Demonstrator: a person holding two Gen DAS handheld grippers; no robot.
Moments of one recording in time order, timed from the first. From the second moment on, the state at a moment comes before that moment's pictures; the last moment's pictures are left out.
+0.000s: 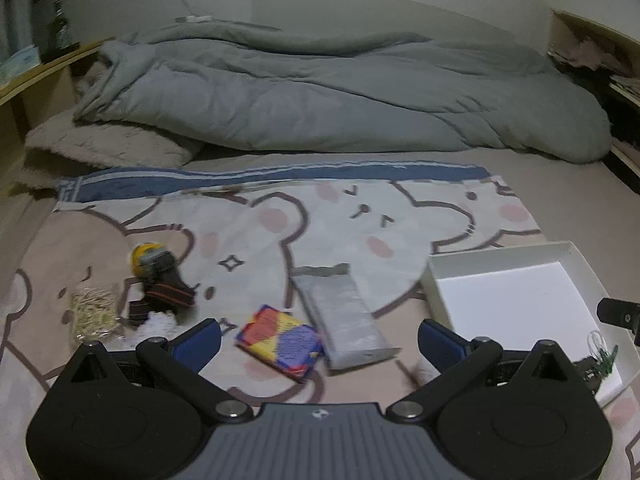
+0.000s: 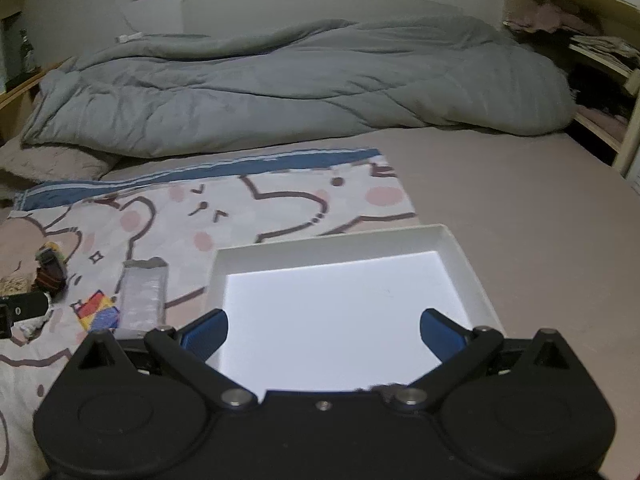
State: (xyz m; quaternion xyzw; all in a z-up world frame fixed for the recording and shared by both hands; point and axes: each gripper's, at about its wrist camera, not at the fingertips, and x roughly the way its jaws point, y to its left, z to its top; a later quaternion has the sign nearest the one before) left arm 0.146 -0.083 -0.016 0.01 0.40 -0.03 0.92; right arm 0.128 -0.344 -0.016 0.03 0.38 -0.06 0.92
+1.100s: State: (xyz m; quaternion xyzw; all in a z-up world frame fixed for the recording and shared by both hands) left arm 0.153 0.111 -0.035 -0.02 0.38 0.12 0.92; right arm 0.176 -0.235 -0.024 0.03 0.36 0.04 0.93
